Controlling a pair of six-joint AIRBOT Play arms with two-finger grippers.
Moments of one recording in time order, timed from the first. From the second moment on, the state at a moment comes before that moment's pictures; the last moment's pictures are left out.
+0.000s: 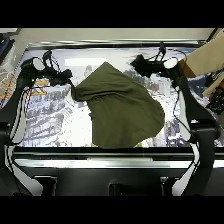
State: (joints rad) left arm -0.06 -1.95 1.98 1.26 -1.15 -1.81; right arm 0.05 -2.00 2.01 -0.67 0.91 1.58
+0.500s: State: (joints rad) left arm -0.06 -1.96 1.98 1.26 -1.25 -1.81; right arm -0.34 -1.65 1.69 -0.82 1.53 1.38
